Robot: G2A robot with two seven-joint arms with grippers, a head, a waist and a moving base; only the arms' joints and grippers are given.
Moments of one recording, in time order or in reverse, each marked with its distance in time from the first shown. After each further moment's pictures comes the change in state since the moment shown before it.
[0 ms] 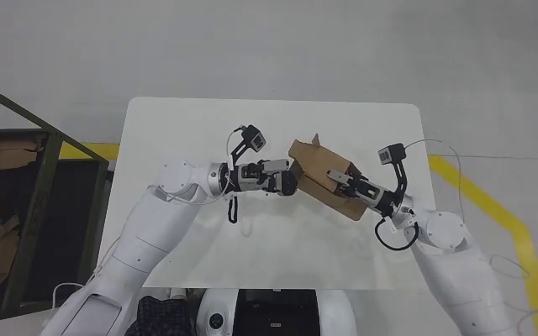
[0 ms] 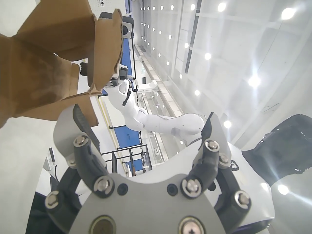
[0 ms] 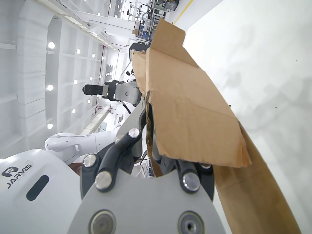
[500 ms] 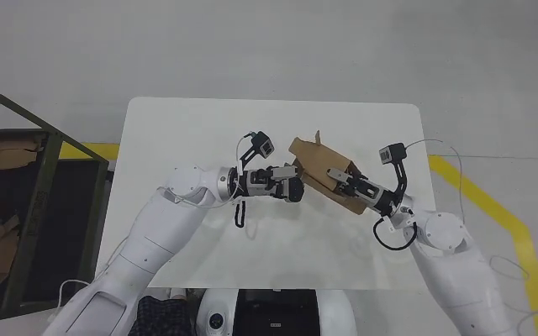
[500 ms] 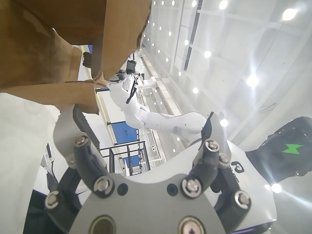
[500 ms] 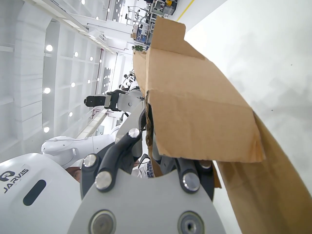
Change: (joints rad) left arm -0.019 -0.018 0.061 0.036 -0.001 -0.017 0.010; right arm -0.010 -0.003 -0.002 -0.021 -0.022 0.008 -0.032
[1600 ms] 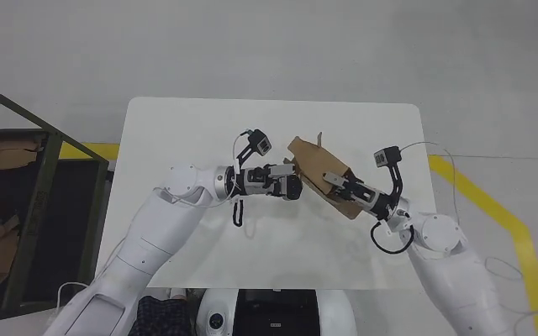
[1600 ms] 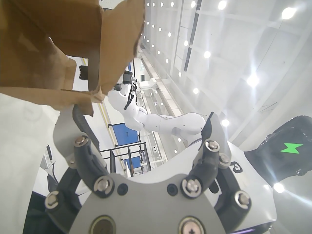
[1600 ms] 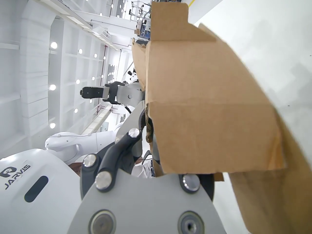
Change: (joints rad) left arm 0.034 0.008 -0.050 -0.043 0.023 0.018 0.007; right arm -0.004 -0.004 -0.008 0.007 0.027 -0.014 0.028
